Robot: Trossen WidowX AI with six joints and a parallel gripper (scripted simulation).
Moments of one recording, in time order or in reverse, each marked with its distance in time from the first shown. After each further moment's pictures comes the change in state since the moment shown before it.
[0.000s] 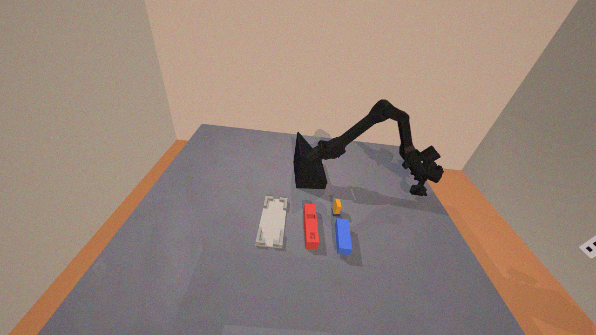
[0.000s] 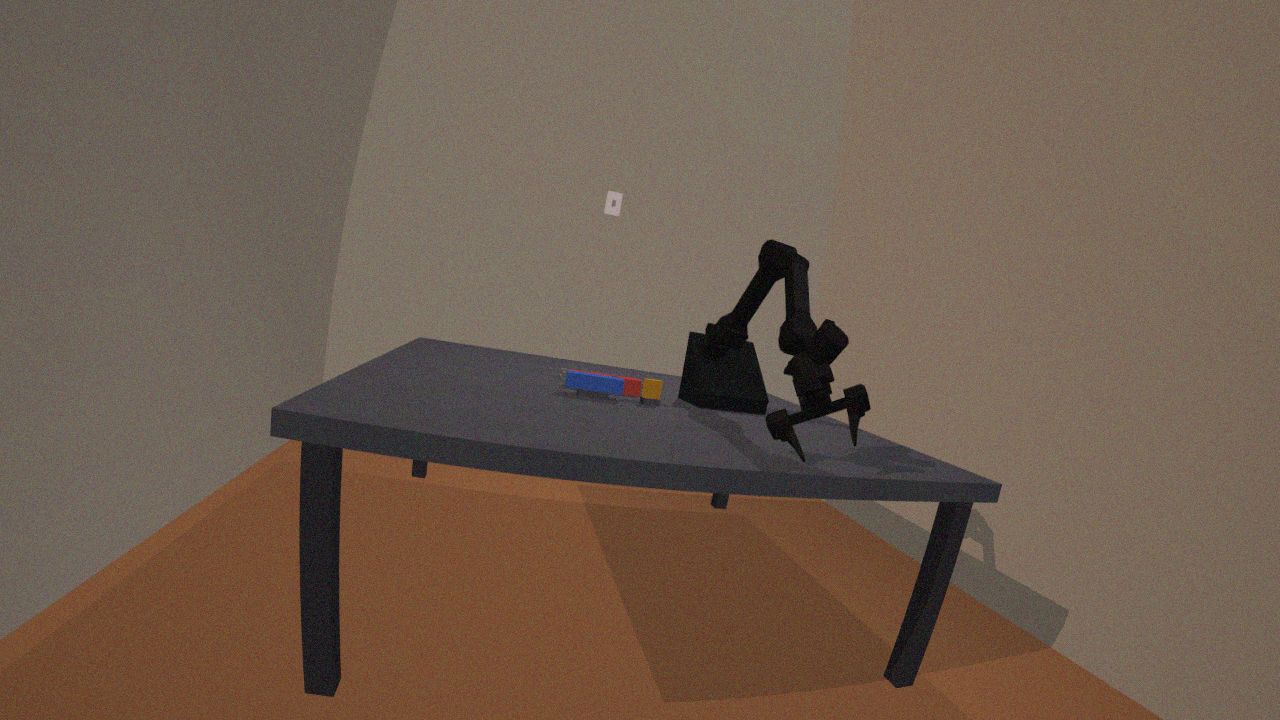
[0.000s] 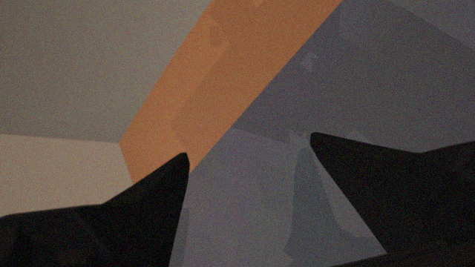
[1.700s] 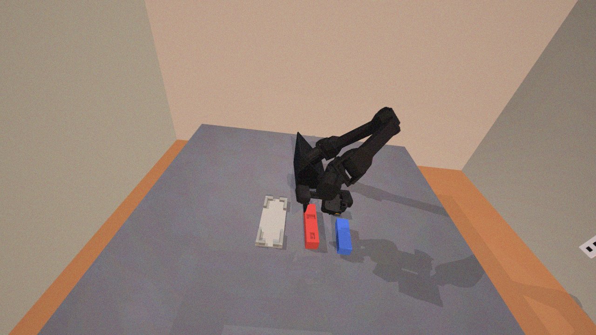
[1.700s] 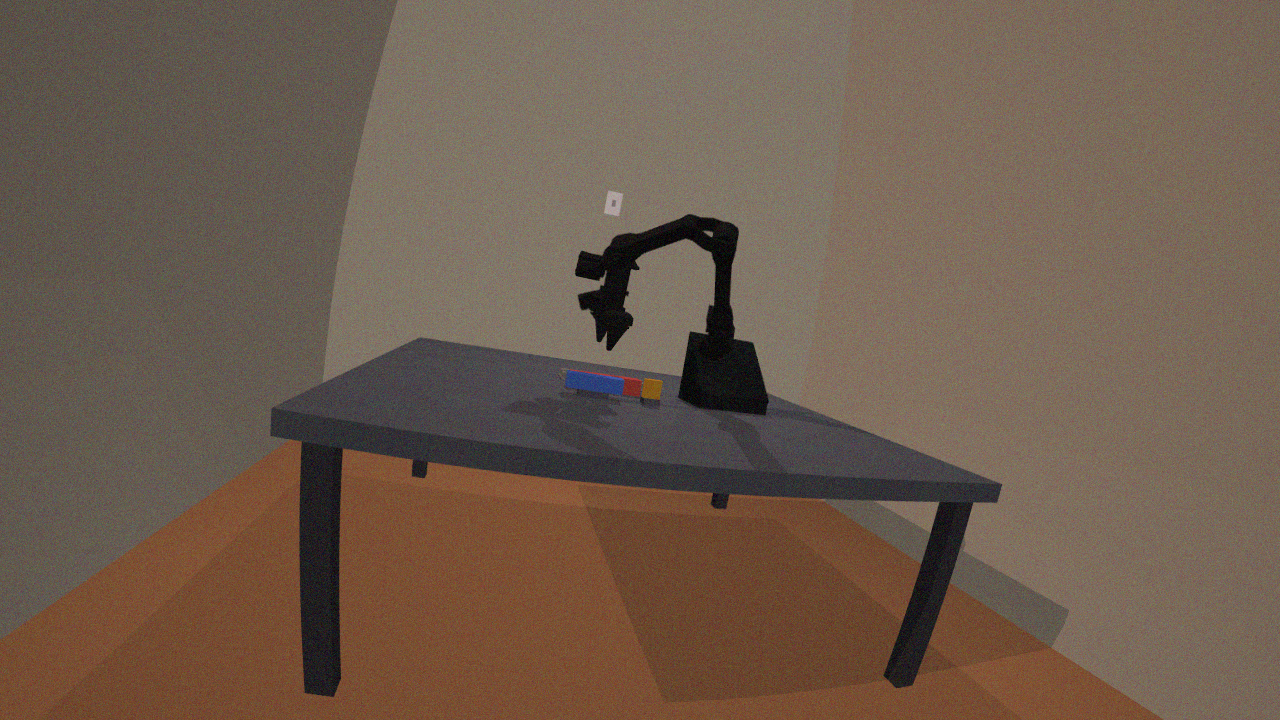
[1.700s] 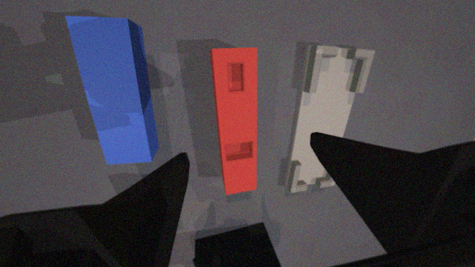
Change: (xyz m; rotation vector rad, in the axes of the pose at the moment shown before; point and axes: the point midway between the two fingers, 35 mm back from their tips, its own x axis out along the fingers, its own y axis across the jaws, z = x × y) arm -0.472 -0.439 -0.031 0.633 0.437 -0.884
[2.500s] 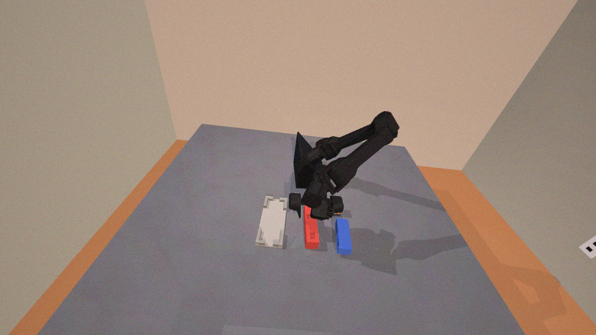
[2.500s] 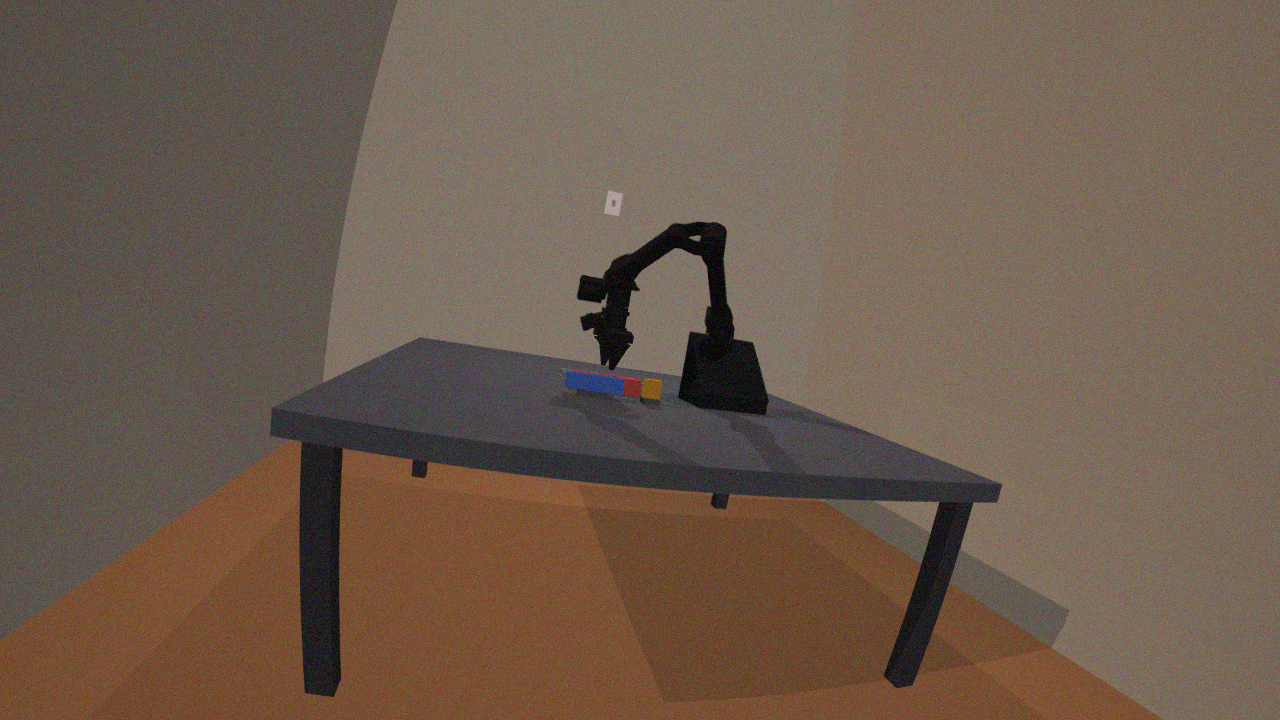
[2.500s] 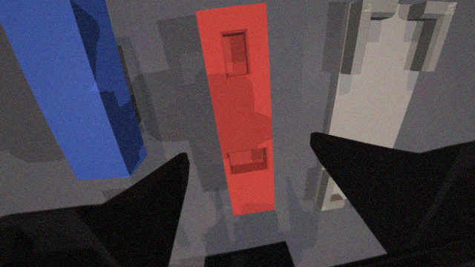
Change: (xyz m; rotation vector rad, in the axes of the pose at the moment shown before) arm 0.054 -0.003 -0.020 0.080 -0.001 0.126
